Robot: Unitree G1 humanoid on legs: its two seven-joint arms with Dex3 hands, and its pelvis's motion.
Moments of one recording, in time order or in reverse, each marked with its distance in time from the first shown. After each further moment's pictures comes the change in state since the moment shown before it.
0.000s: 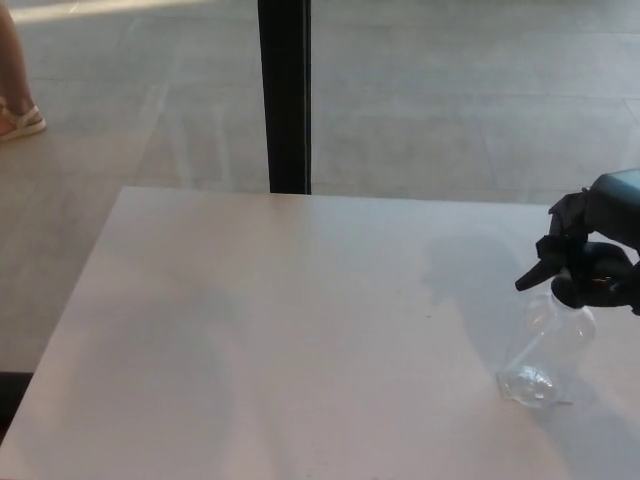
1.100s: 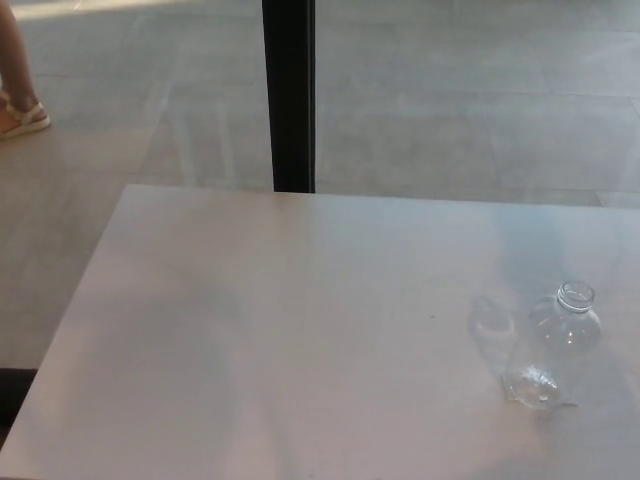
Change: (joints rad) left_arm -0.003 -0.003 0.027 -0.134 -0.050 -0.112 -0.155; right_arm -0.335 0.013 -0.596 0.317 0.281 -0.009 -0.052
